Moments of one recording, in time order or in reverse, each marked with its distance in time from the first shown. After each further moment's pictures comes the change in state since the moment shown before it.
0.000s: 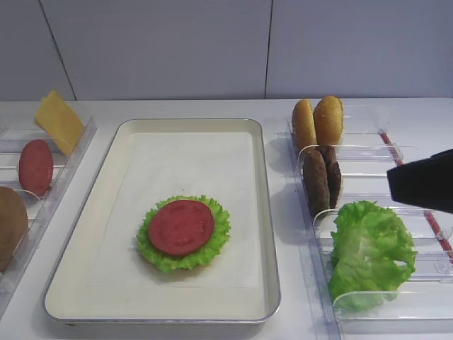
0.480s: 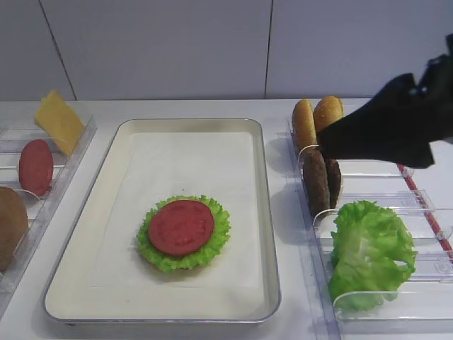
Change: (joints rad) left arm 0.000 0.000 0.000 0.000 0.000 0.000; right arm 0.202 0.269 -0.161 -0.036 -0.117 -0.007
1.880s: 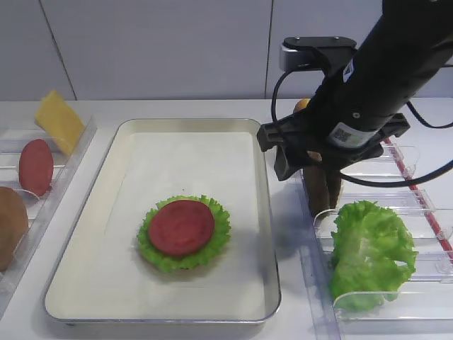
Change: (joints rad) left arm 0.000 0.000 0.000 0.000 0.000 0.000; right arm 0.238 0.553 -0.294 -0.672 -0.052 0.844
